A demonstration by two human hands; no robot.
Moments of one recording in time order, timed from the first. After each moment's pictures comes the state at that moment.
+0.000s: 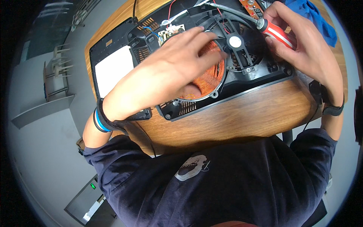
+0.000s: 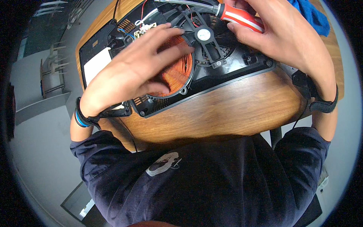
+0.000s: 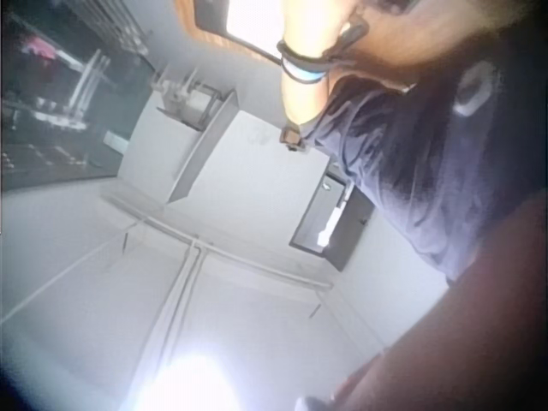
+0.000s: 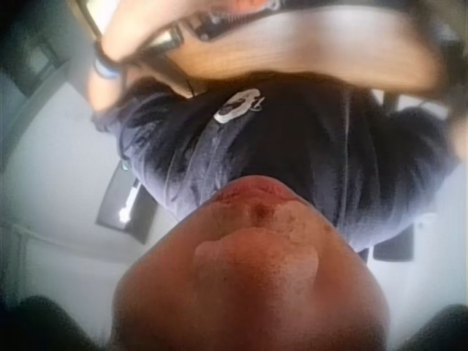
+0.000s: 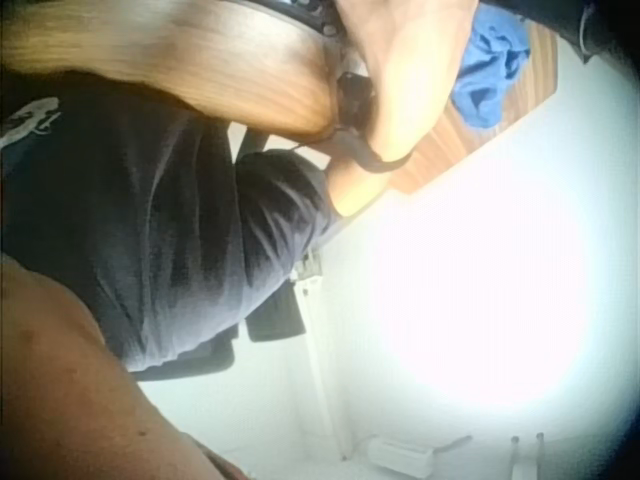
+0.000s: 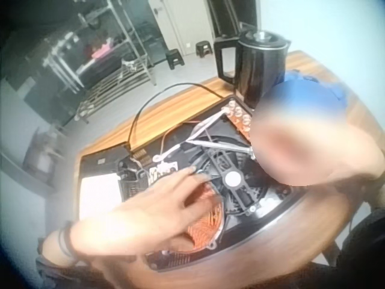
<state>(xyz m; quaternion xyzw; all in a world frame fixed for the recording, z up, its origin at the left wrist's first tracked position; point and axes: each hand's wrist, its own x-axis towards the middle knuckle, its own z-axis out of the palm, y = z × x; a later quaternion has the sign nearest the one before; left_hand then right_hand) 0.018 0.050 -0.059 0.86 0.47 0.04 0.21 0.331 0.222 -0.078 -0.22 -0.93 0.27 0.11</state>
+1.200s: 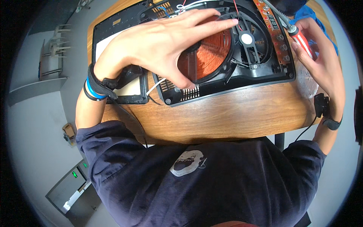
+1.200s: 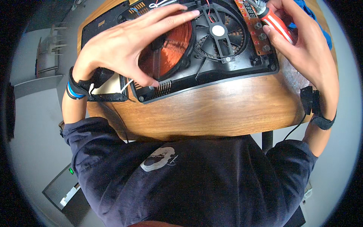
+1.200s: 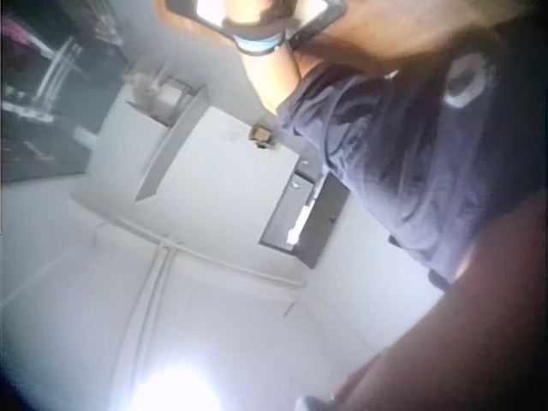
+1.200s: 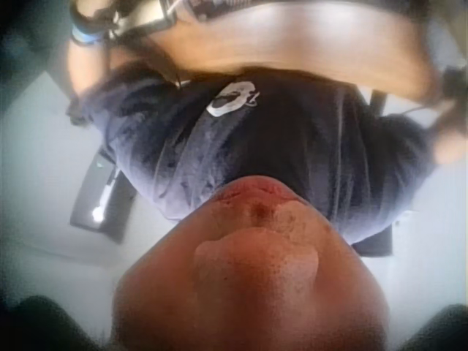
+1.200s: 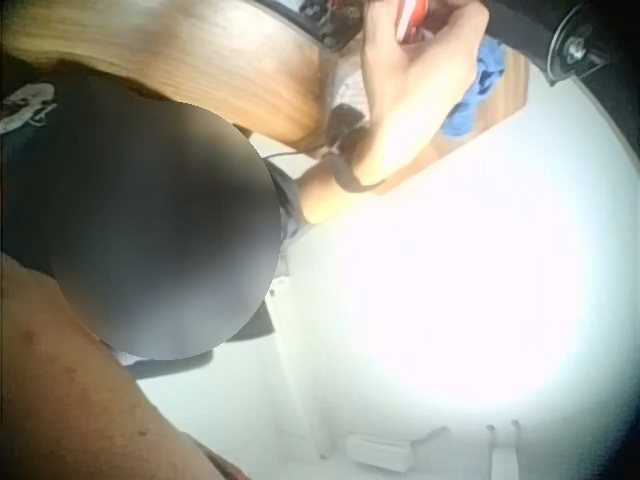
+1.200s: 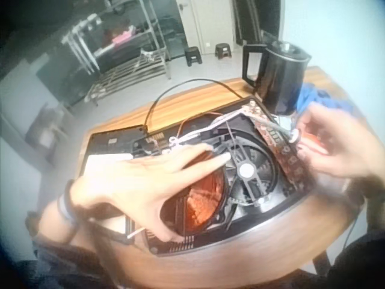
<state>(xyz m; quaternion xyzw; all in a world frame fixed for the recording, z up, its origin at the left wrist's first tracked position) -0.024 0.046 -0.053 0.86 0.46 0.05 0.21 0.341 0.217 -0.060 -0.30 -0.92 0.24 0.10</state>
